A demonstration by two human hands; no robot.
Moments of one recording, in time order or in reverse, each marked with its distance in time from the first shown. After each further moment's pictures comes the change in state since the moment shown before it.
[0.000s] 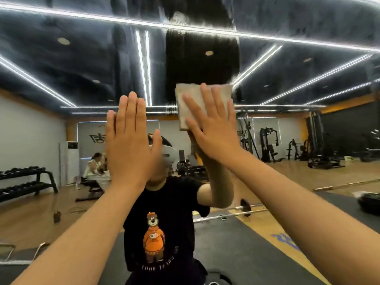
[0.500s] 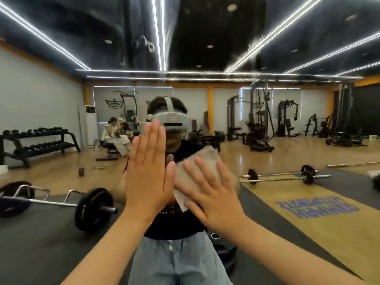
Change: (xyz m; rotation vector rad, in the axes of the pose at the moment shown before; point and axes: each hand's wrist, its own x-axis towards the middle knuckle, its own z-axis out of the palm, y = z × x) left_hand -0.145 0.013 -0.015 -0.098 -0.116 0.103; right_hand -0.217 -0.047 0.038 -0.029 -0.152 -0.395
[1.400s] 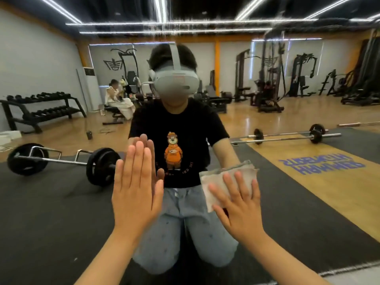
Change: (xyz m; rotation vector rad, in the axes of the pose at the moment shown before) left_hand -0.151 0.015 0.010 0.095 -0.167 -0.037; right_hand -0.175 -0.049 0.057 0.066 -0.016 0.292
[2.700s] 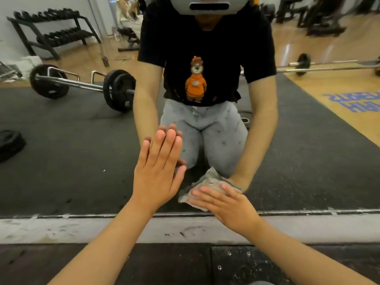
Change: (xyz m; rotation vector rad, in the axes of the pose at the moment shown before) left_hand -0.188 -0.004 0.058 0.016 -0.230 0.183; right_hand -0.193 -0.109 0.084 -0.106 -0.241 -0.641
